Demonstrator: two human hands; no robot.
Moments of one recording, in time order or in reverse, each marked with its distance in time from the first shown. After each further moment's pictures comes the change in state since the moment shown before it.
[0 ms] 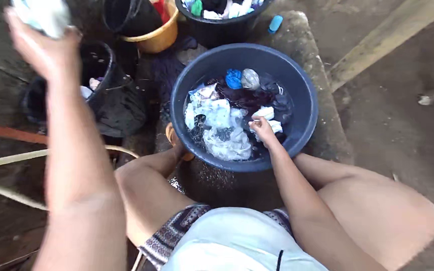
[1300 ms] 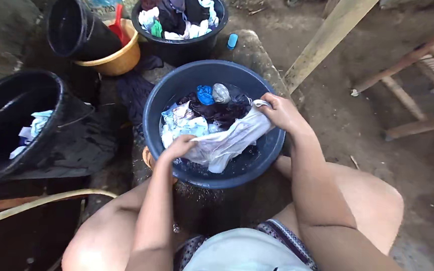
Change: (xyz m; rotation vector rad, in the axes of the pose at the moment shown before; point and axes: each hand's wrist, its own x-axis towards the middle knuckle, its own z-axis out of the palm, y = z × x) left_hand -0.217 0.040 0.189 -0.425 -1.420 0.221; right_hand -0.032 -0.139 -0.112 -0.664 0.164 -0.314
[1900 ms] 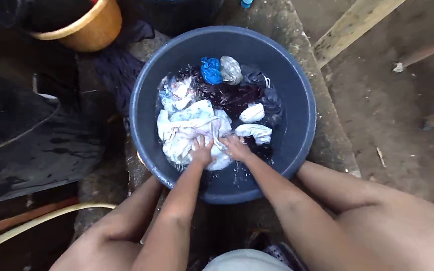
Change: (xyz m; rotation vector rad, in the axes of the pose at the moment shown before) left_hand 0.137 -0.111 0.121 0.524 -0.215 -0.384; right_hand 0.030 0.102 0.288 -0.068 -0.655 0.099
